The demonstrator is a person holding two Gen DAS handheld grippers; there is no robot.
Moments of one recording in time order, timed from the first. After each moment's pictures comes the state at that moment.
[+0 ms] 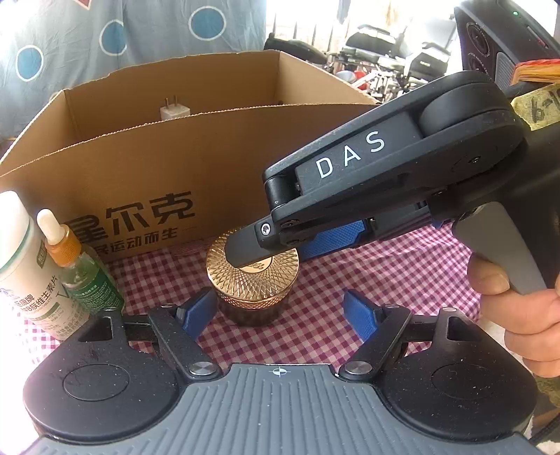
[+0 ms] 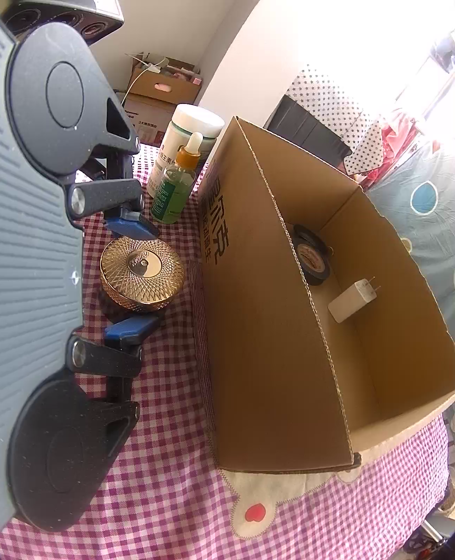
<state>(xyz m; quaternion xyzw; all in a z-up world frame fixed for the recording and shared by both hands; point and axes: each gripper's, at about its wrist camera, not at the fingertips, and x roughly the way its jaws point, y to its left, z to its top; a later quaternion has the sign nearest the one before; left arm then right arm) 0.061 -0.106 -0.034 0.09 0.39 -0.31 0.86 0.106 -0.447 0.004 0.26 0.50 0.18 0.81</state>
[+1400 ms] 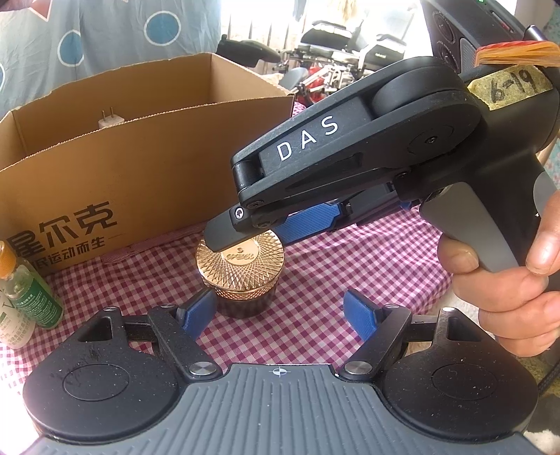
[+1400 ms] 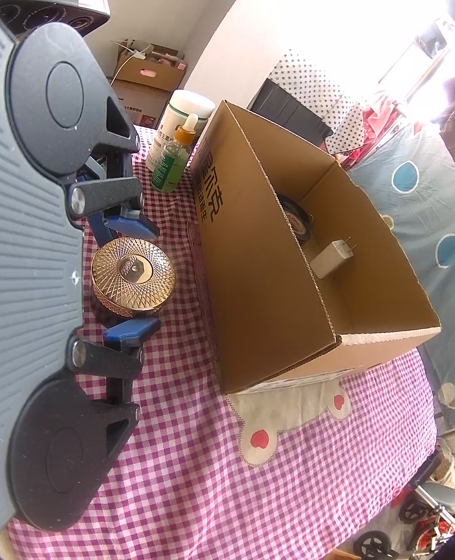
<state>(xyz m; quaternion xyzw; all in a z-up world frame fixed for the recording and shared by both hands) 0.035 -0.137 -0.034 0.10 0.39 -0.37 0.84 0.084 -0.479 0.008 0.26 0.49 0.14 0.82</state>
